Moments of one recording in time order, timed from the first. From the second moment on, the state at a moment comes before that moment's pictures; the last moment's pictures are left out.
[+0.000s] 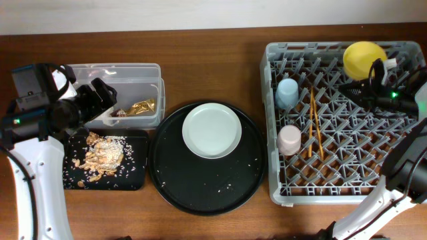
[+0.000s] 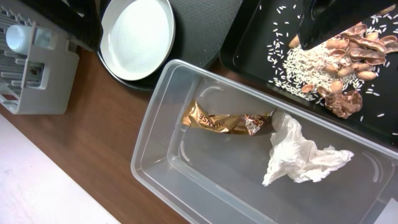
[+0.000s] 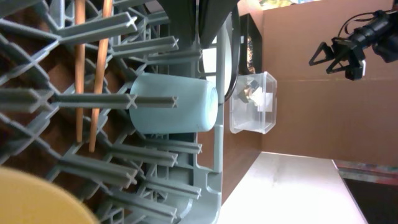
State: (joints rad) left arm 0.27 1.40 1.41 -0.98 0.30 -0.35; right arm -0.59 2.14 1.71 -1.21 -1.17 -0.34
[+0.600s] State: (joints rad) left arm 0.27 1.40 1.41 -0.98 0.30 -0.35; right arm -0.24 1.87 1.89 -1.00 -0.14 -0.12
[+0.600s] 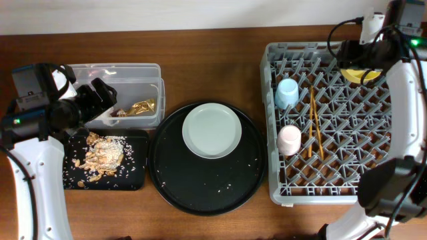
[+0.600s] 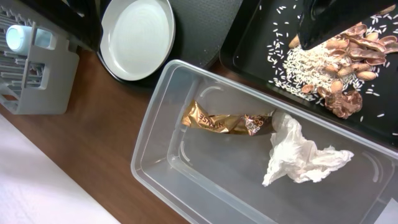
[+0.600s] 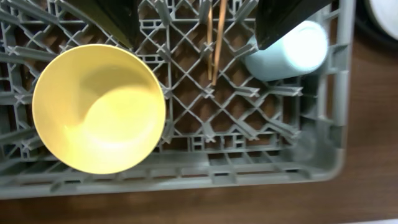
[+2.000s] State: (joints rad) left arm 0.27 1.40 1.41 -0.98 0.30 -0.35; right arm -0.56 2.01 1.34 -0.58 -1.41 -0.13
